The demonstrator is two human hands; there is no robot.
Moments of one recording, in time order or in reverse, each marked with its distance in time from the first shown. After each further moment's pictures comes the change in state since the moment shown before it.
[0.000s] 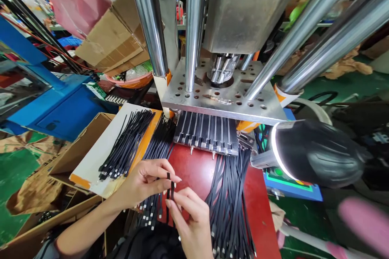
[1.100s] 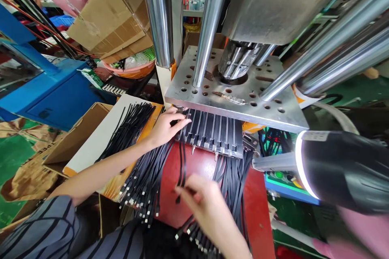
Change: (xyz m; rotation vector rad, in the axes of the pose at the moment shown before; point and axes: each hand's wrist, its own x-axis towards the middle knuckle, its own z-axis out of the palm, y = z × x) left_hand 0.130 -0.048 -0.049 0.624 0.292 0.398; right_hand 0.048 0.007 -0.040 -0.224 -0.447 0.181
